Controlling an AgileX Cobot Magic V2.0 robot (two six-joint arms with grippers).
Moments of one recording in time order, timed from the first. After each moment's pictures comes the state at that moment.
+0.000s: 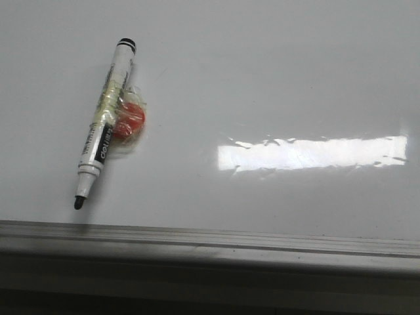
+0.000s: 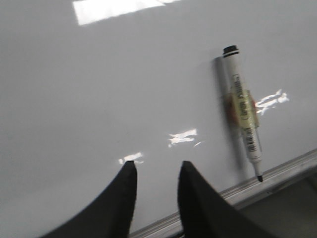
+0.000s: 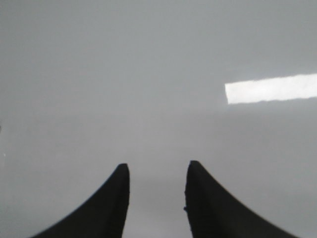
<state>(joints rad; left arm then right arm) -0.19 0.53 -0.67 -0.47 0.82 0.46 0.31 0.09 -0.36 -0.02 0.48 0.20</state>
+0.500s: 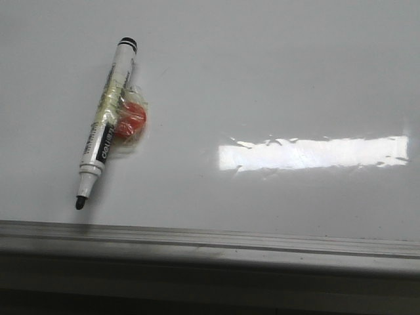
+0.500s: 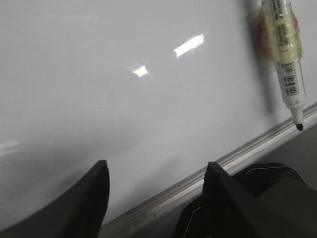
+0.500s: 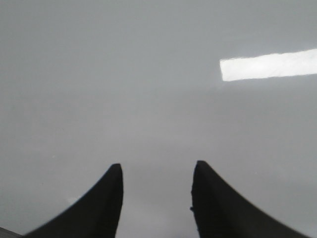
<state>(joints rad) -0.51 0.84 -0.74 -0.09 0.86 0.16 0.31 0.13 -0.36 -0.02 0.52 0.20</state>
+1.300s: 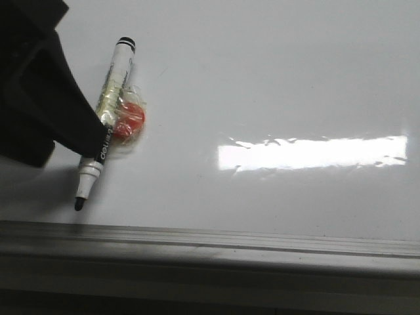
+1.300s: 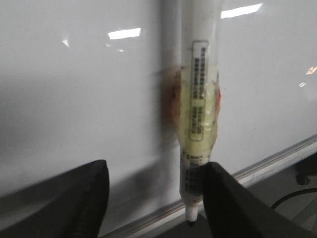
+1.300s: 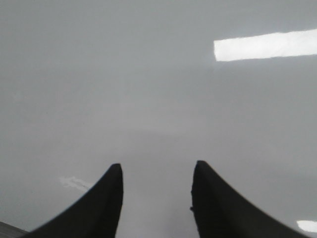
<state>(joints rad) -0.69 1.13 -0.74 -0.29 0.59 -0.14 0.31 0.21 -0.36 -0.03 0.52 0.20</state>
